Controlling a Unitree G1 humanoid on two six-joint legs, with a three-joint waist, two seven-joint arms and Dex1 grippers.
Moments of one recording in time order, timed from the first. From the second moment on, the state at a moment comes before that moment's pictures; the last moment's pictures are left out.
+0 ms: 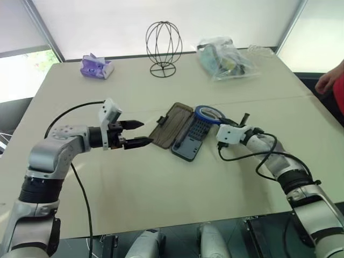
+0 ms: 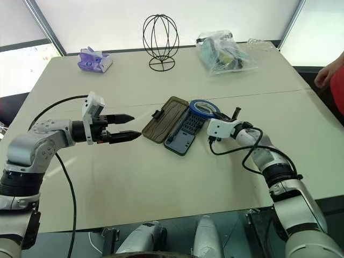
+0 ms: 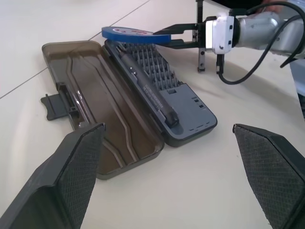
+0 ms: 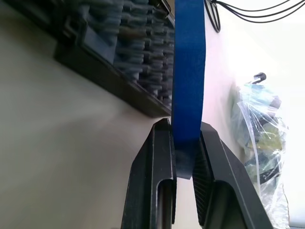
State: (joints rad) left arm -0.52 0.70 0.03 -0.08 -0.59 0.76 -1.02; right arm -0.63 -0.65 0.29 0.66 -0.50 -0.44 0.24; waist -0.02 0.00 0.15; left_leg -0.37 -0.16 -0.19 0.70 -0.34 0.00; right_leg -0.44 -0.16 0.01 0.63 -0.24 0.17
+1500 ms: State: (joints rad) left arm -0.64 0.51 -0.01 0.23 -0.39 0.51 -0.81; right arm -0.29 -0.69 -0.43 -0.35 -0.03 0.82 0.56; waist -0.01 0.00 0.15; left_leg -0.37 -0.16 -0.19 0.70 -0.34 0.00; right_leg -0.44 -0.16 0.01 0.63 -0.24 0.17
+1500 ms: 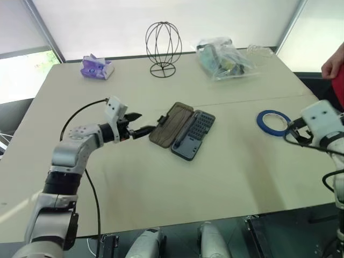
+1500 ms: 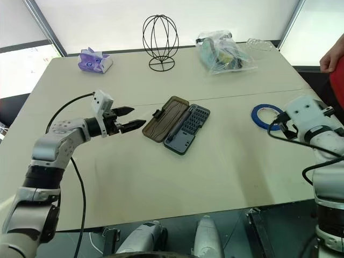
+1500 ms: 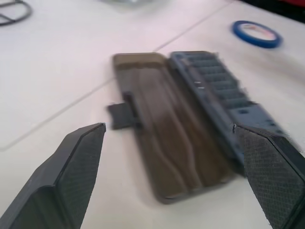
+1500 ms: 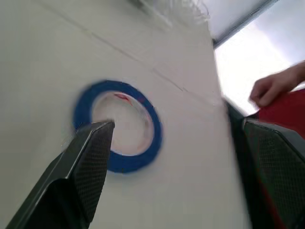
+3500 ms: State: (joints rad) left arm -0.87 0.50 -0.27 0.84 0.02 -0.21 -1.26; right arm -0.11 -0.82 -0.44 -0.55 0.71 0.99 0.77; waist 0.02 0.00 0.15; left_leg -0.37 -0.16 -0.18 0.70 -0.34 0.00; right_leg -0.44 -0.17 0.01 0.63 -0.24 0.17
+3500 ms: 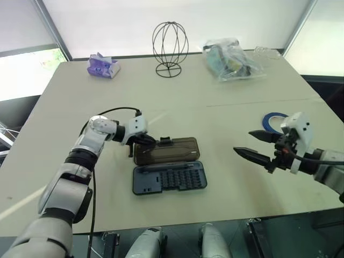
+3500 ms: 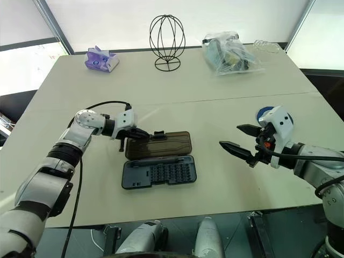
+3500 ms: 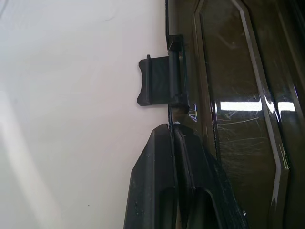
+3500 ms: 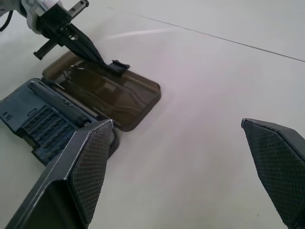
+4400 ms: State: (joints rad) left arm -0.41 0.78 0.06 -0.24 -0.59 0.82 -1.20; right arm -0.28 -0.84 -0.27 -0.42 0.73 0.90 0.80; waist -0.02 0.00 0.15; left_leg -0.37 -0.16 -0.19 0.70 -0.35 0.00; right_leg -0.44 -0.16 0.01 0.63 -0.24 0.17
